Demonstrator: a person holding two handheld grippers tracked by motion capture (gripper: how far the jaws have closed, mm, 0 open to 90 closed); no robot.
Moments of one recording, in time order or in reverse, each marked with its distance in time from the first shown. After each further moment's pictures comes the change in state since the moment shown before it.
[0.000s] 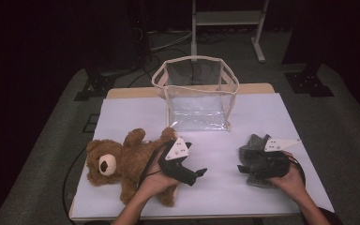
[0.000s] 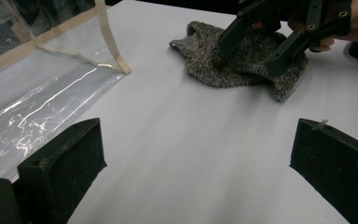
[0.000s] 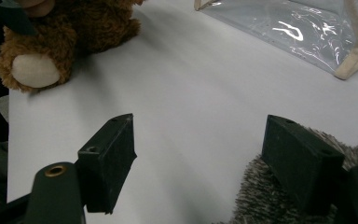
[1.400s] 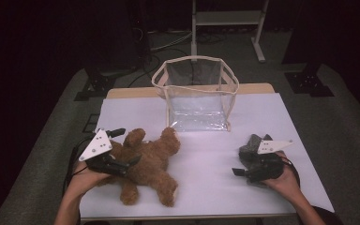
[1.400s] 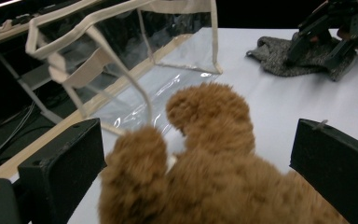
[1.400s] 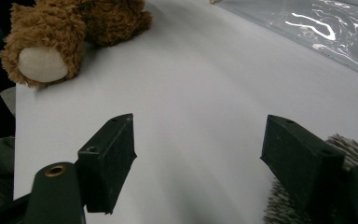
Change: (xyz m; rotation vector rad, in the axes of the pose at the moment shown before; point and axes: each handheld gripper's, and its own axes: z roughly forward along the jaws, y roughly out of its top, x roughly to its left) left arm 0.063 -0.033 -0.169 -0.095 0.223 0.093; right arm 0.011 0.003 0.015 0.024 0.027 -0.016
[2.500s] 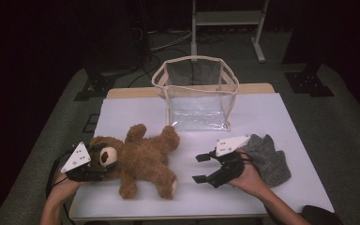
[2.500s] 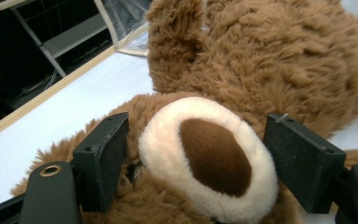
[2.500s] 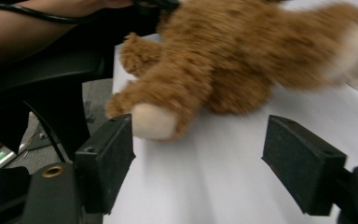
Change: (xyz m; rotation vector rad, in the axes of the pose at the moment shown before) left arm 0.037 -0.092 -0.027 0.099 0.066 0.003; right arm 0.074 0.077 0.070 -0.024 0.284 -0.177
